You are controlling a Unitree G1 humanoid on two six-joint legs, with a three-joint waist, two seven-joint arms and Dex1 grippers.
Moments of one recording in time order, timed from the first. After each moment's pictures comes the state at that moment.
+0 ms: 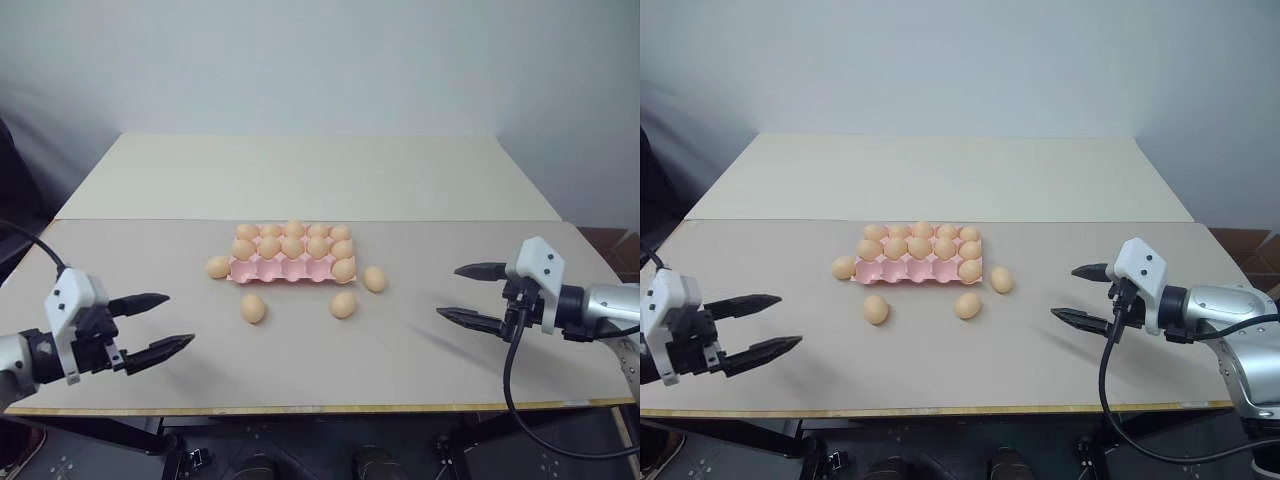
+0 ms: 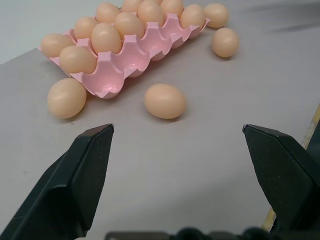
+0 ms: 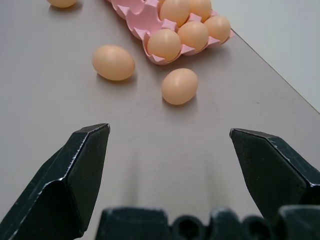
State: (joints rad) left arm 0.23 0.93 0.61 -0.42 -0.67 0.57 -1.07; right arm -0.18 -0.95 -0.21 -0.27 0.46 0.46 1.04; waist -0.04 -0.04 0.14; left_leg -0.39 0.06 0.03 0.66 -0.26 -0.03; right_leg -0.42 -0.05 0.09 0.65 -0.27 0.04
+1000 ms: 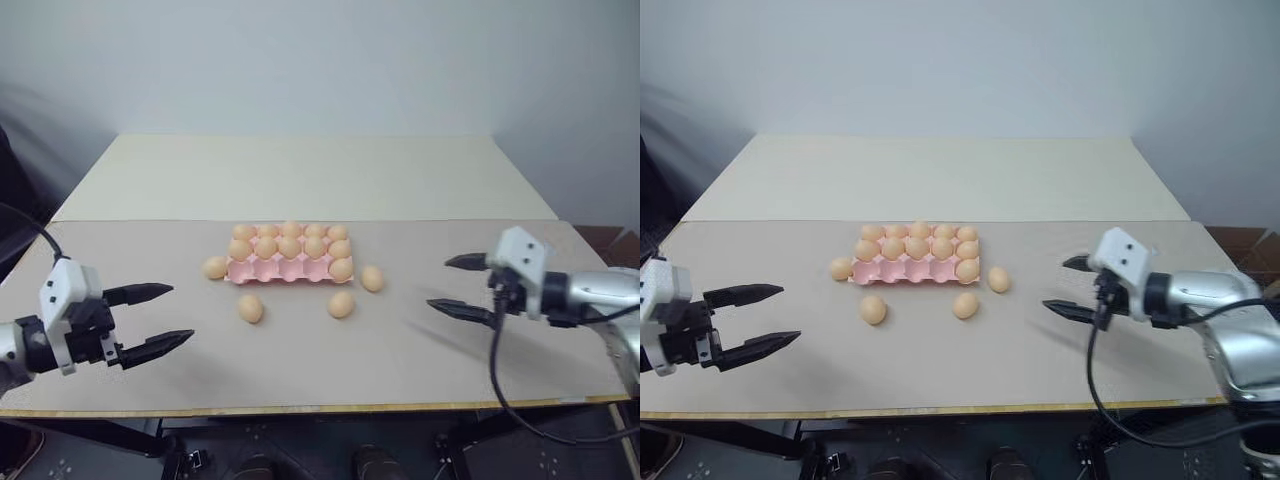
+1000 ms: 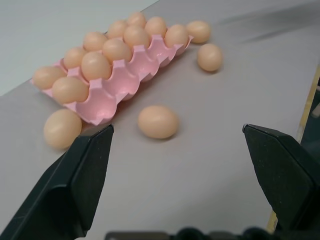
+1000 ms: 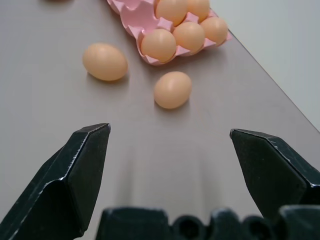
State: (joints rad) left arm 0.15 0.95 0.59 -0.38 -0.67 0.50 -1.15; right arm -0.36 -0.91 -0.03 -0.26 0.36 0.51 0.98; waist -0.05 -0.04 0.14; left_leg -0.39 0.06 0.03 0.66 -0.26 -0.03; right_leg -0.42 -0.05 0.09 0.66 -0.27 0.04
